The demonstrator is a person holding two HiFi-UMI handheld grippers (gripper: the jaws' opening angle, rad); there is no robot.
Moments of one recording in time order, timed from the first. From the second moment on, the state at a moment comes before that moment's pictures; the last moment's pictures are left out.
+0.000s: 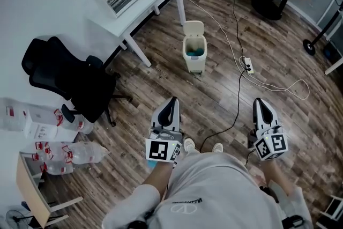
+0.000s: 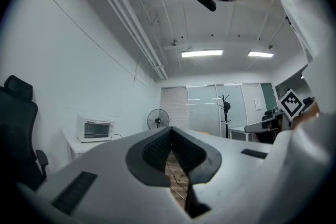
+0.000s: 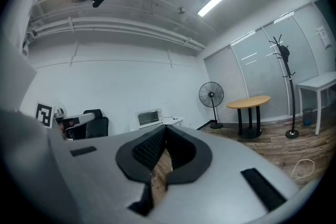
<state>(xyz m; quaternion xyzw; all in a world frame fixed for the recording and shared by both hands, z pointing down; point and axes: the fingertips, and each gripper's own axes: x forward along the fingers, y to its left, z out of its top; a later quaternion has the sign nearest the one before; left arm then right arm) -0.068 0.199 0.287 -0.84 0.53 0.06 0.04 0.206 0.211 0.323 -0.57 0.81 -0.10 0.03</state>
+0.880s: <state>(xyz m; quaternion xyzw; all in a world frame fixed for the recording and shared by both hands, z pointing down) -0.073 0.206 0.289 -0.85 0.53 0.06 0.04 0.200 0.218 0.324 -0.58 0.81 -0.09 0.03</state>
